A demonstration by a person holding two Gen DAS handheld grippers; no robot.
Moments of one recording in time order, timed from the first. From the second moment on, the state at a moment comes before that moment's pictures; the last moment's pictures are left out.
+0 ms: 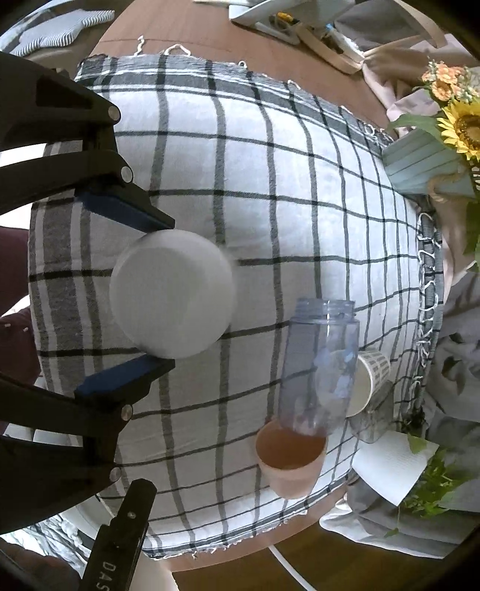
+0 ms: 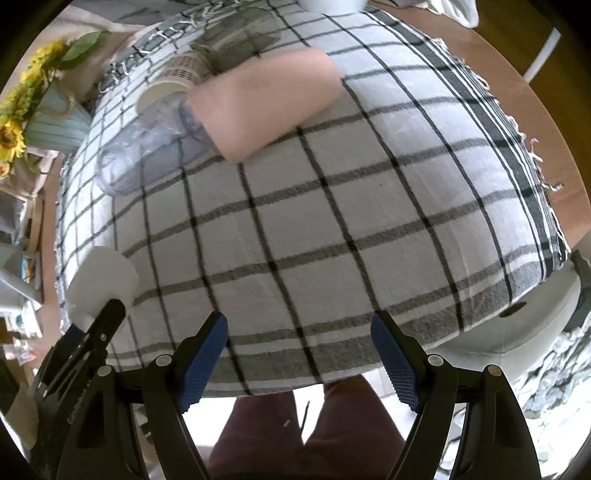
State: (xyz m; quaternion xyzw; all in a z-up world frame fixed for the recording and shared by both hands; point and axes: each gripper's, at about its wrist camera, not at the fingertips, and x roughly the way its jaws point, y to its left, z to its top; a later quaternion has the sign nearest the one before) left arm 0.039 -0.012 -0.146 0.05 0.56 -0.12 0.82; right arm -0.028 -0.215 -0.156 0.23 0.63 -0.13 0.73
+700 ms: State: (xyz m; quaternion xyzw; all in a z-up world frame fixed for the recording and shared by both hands) left arm 0.041 -0.002 -0.154 0.04 0.58 -0.13 0.81; right arm -0.013 -0.205 -0.154 0.22 0.63 -0.12 0.74
